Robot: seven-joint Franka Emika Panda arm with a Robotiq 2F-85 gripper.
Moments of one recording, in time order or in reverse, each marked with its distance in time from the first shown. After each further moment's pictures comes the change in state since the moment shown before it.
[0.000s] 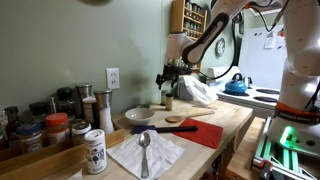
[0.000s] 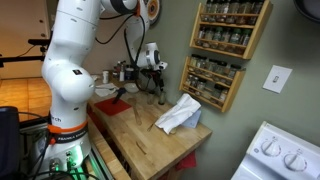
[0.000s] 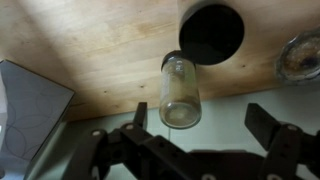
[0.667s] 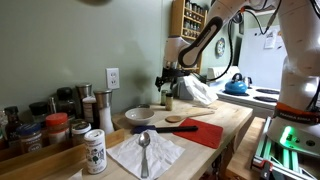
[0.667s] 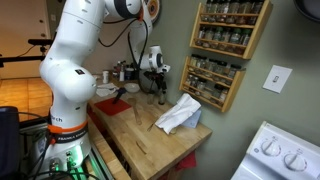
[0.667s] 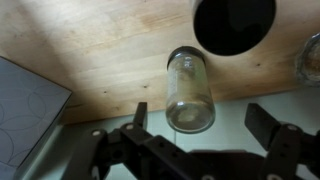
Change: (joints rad) arm 0.068 0.073 -0.096 0.062 0.060 0.000 -0.078
